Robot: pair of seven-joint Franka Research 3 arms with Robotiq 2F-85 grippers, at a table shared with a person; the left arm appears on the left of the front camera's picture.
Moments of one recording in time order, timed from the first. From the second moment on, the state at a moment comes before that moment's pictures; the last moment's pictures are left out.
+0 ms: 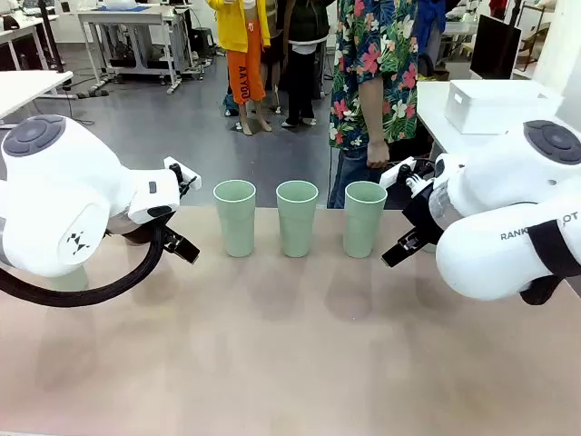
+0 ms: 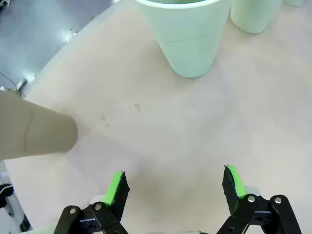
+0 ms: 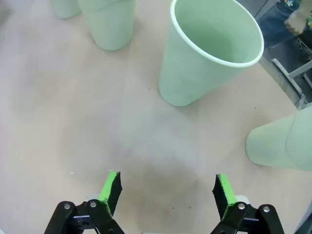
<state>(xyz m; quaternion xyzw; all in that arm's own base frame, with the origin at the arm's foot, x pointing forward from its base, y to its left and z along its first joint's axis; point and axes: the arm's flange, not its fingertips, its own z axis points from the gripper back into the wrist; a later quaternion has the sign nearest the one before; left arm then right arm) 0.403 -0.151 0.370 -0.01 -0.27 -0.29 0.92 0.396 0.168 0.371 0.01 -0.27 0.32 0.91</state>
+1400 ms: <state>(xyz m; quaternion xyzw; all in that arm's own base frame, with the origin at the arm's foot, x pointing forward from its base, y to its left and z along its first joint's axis) 0.414 -0.146 0.438 -0.04 -0.28 -0.30 0.91 0.414 0.169 0.437 0.01 -0.28 0.31 0.91</state>
